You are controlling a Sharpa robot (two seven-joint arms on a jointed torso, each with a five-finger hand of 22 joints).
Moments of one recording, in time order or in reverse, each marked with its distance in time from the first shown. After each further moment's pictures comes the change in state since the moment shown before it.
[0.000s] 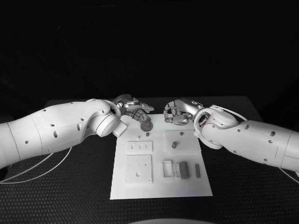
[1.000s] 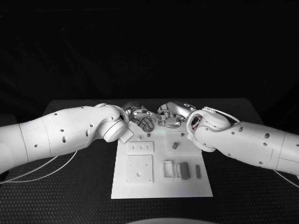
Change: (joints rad) left arm -0.007 0.030 -0.028 0.034 -0.050 -0.001 -0.073; left_hand -0.033 0.007 -0.013 0.021 0.000 0.018 -0.011 0.004 -0.015 -0.001 -0.011 0.037 0.118 0.008 -0.015 0.052 0.050 -0.002 0.007 -0.013 0.020 0.050; right arm -0.002 0.037 0.000 0.046 0.002 0.025 -0.058; right_hand 0.000 0.000 0.000 0.000 0.000 0.002 -0.002 0.002 0.003 0.000 0.000 0.000 0.000 -0.001 -0.002 0.000 -0.002 0.000 0.000 0.000 0.000 0.000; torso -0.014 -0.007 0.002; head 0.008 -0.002
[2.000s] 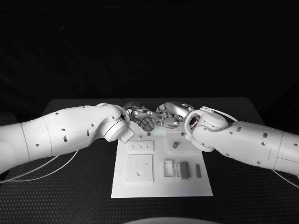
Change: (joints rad) left arm -0.001 0.007 0.000 -0.006 0.003 0.001 -0.007; left_hand -0.007 0.032 0.001 0.008 0.000 0.011 -0.004 0.004 -0.003 -0.005 -0.005 0.004 0.039 0.000 0.000 0.011 0.002 -0.007 0.000 0.000 0.000 0.014; right arm -0.001 0.012 0.000 0.005 0.002 0.008 -0.009; right_hand 0.000 0.000 0.000 0.000 0.000 0.000 0.000 -0.003 0.003 0.002 -0.002 0.000 0.000 0.001 0.002 0.000 0.000 -0.006 0.004 -0.004 0.000 0.000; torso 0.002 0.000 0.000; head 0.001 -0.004
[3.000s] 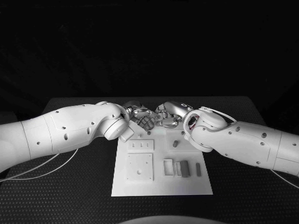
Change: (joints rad) left arm -0.001 0.003 -0.001 -0.011 0.005 0.013 -0.014; left_hand 0.015 0.004 0.034 -0.028 0.000 0.039 -0.014 0.021 0.002 0.009 -0.002 0.004 0.049 0.005 -0.006 0.019 0.000 -0.008 0.000 -0.007 0.000 0.019; right arm -0.006 0.007 0.000 0.008 0.005 -0.002 -0.025; right_hand 0.000 0.000 0.000 0.000 0.000 0.000 0.000 0.004 0.004 0.002 -0.002 0.000 0.000 0.002 0.000 0.000 0.000 -0.001 0.000 0.000 0.000 0.000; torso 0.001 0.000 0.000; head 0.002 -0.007
